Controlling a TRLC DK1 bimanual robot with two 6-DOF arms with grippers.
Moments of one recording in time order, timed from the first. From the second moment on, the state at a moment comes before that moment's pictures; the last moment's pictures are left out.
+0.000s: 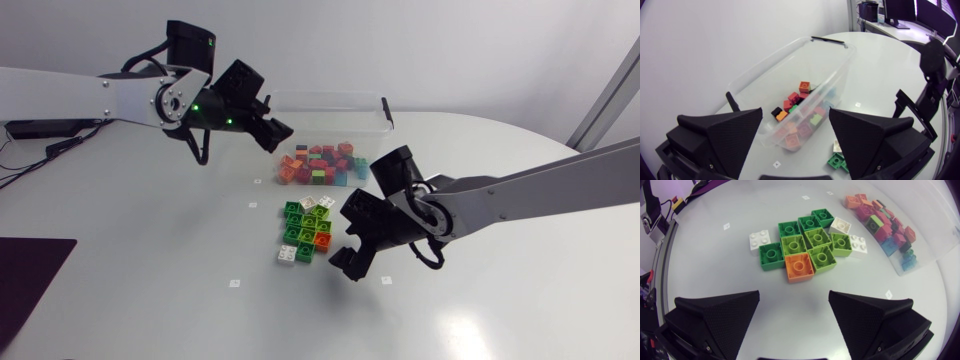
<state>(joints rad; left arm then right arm) -0.30 1.86 1.35 -0.06 0.35 0.48 0.52 1.80 0.86 -0.06 -0.30 -0.44</state>
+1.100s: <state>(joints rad) -0.24 1.82 0.94 -0.25 0.59 0.99 0.51 1.96 1.00 -0.11 -0.33 -0.59</state>
